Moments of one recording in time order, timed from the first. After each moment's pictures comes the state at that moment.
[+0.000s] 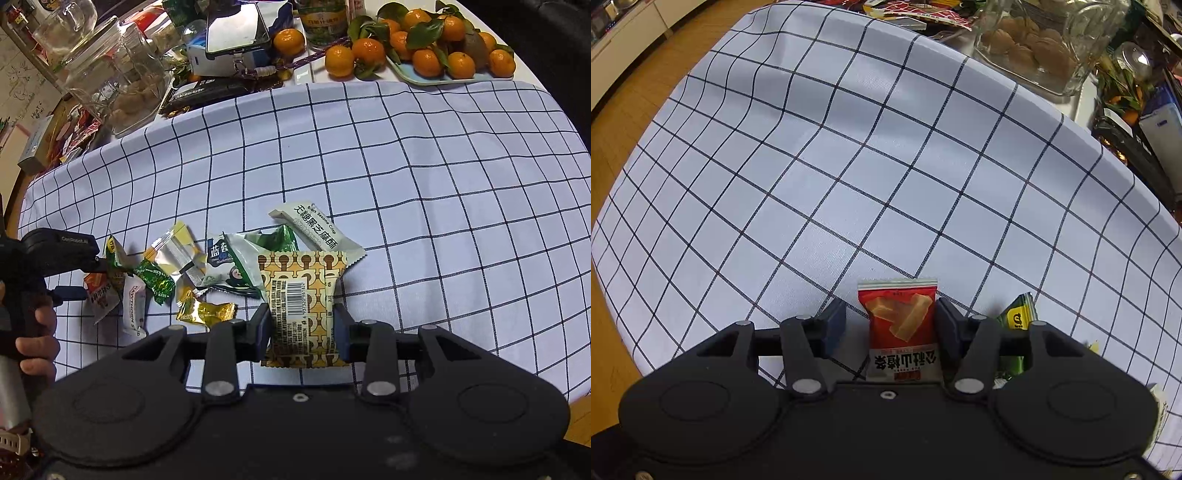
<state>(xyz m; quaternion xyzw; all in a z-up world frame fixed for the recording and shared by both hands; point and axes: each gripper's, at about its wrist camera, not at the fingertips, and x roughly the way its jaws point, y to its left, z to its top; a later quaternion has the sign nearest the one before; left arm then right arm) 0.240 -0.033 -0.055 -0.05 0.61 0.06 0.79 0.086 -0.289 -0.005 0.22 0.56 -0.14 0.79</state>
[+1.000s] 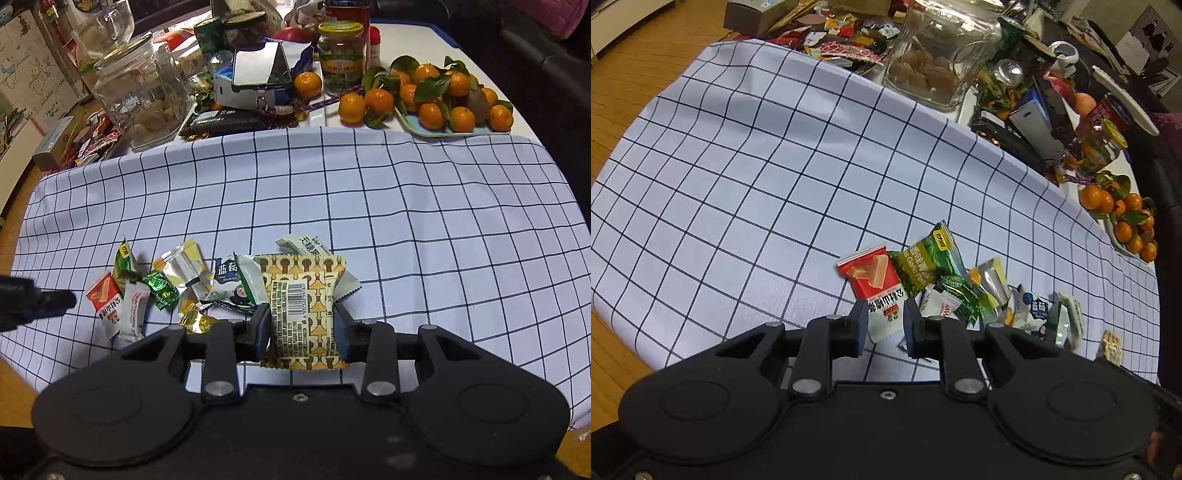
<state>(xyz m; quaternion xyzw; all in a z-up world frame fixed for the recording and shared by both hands) 0.159 0.009 0.014 -0.09 0.56 -0.12 0.82 0.069 -0.277 0.011 0.16 0.51 -0.13 0.84</state>
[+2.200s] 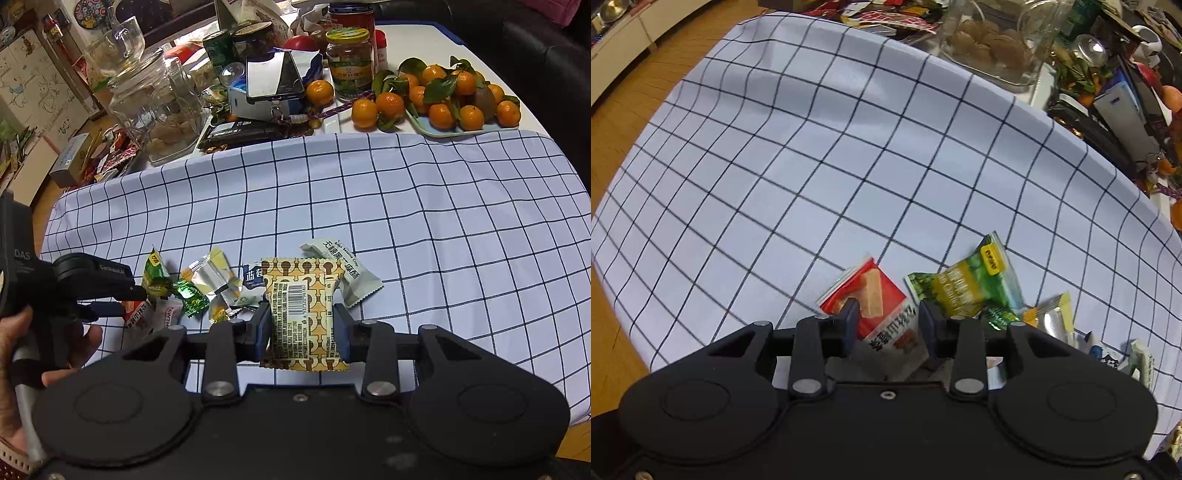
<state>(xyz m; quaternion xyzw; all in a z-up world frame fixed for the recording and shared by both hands) 0.199 -0.038 -0.034 -0.05 0.59 0.02 0.81 0.065 -0.276 0.020 0.19 0.49 -0.11 0.84</state>
